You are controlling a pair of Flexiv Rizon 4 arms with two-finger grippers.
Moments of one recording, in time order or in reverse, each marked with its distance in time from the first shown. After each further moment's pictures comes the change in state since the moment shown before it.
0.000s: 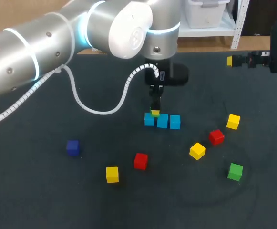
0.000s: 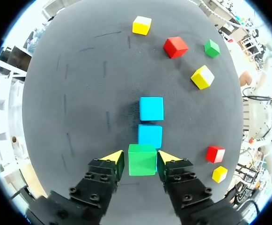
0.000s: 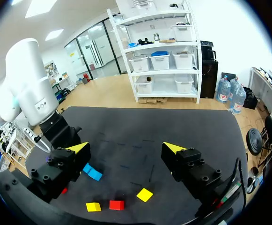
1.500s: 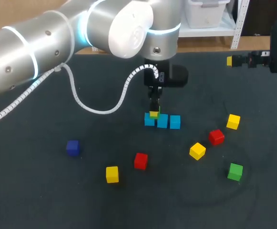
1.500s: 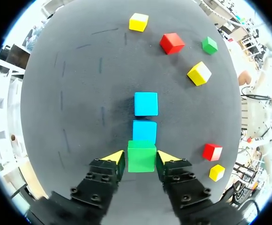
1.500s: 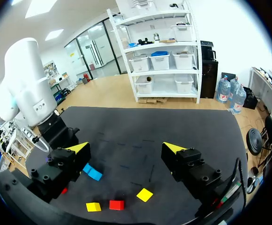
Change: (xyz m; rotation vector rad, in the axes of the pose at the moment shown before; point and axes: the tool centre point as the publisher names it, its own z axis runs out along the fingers) left arm 0.004 -0.007 0.000 0.009 0.024 -0.006; right arm 0.000 0.000 0.000 0.000 0.000 0.000
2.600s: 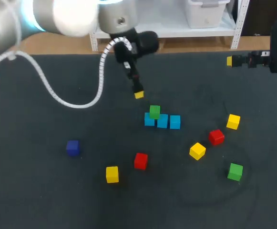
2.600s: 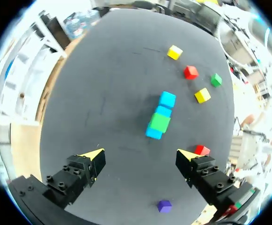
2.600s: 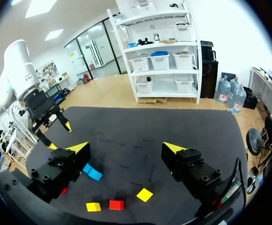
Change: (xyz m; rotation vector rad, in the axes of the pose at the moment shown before) left arm 0.063 0.013 -0.074 -0.066 -0.202 -0.377; right arm 0.000 0.000 0.000 0.000 0.000 0.000
